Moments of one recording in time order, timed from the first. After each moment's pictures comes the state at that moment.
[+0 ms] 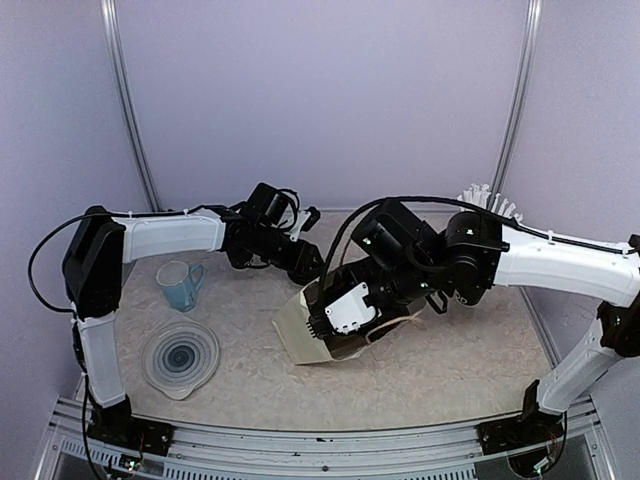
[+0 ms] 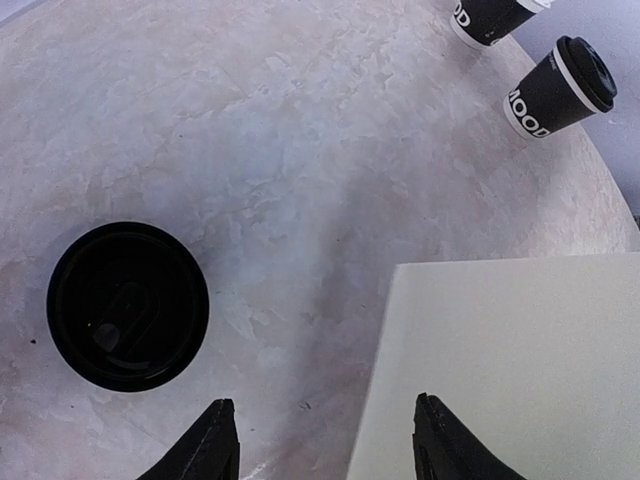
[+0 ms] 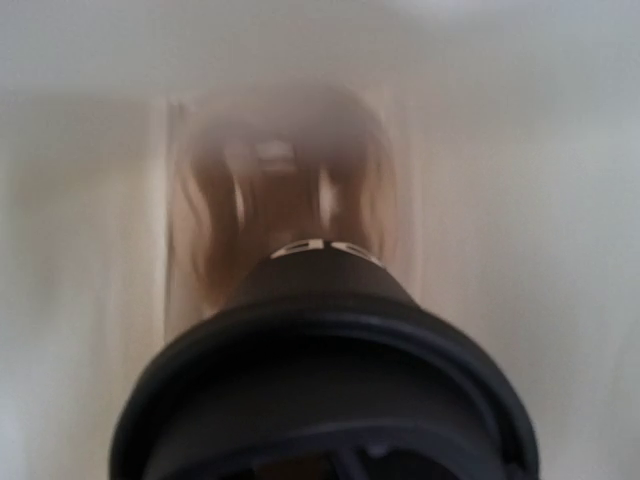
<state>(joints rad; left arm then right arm) -0.69 1.97 1.51 -0.35 0.30 -0.17 1.15 1.53 1.42 -0.79 0.12 -1.12</state>
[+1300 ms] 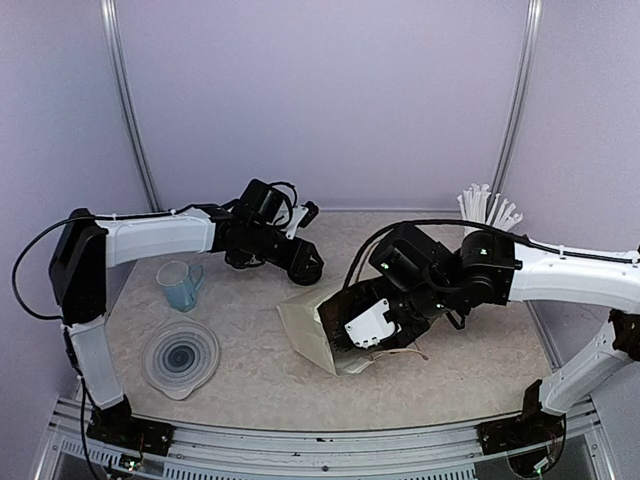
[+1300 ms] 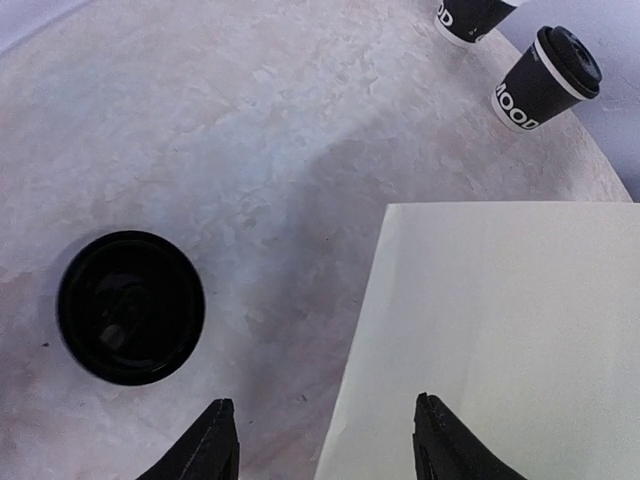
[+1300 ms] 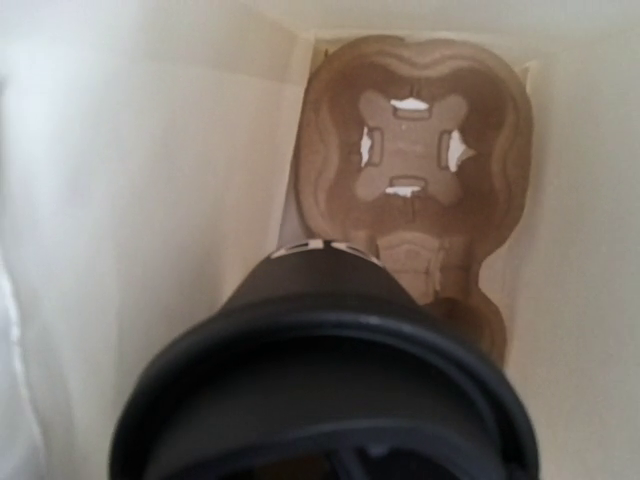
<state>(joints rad) -0.71 1.93 1.48 -0.33 0.28 -0.13 1.17 1.44 1.26 -0.79 0.21 -1.06</state>
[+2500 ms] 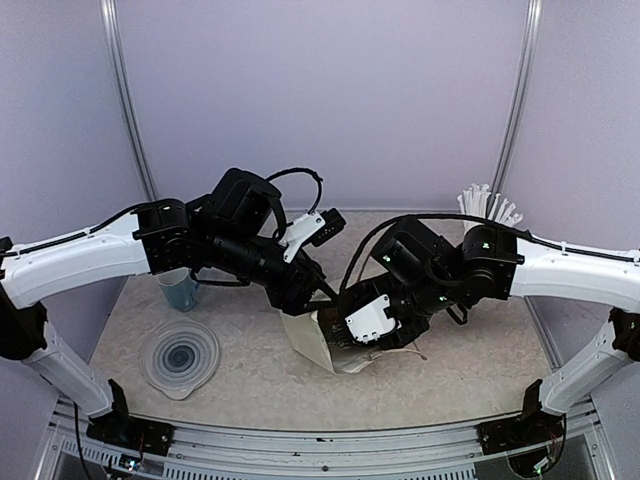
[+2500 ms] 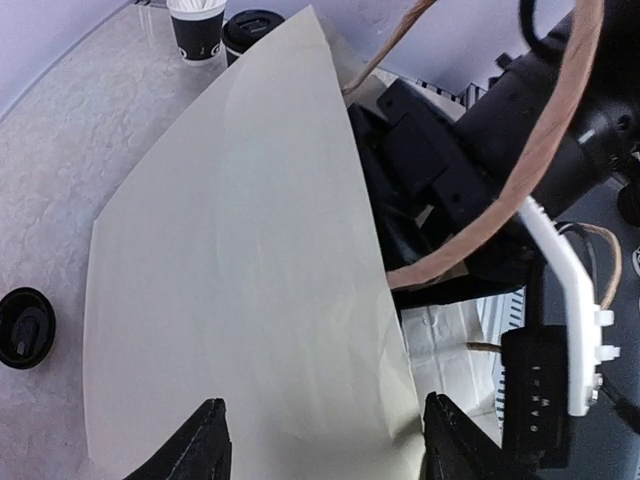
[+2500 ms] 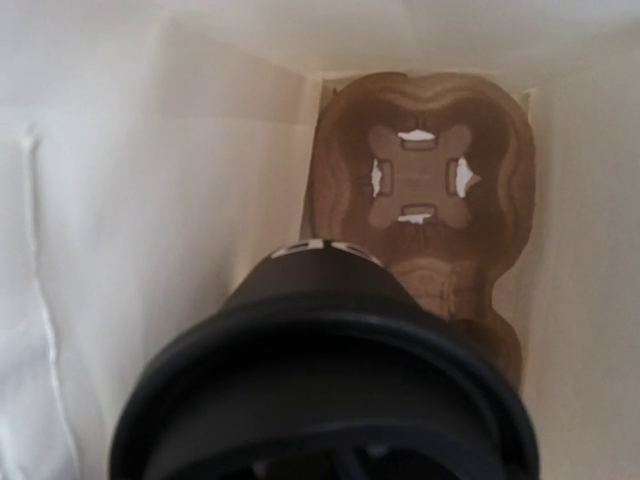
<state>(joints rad) -1.05 1.49 1.42 -0.58 0.25 -0.03 1.14 1.43 1.28 -0.81 0.13 -1.01</state>
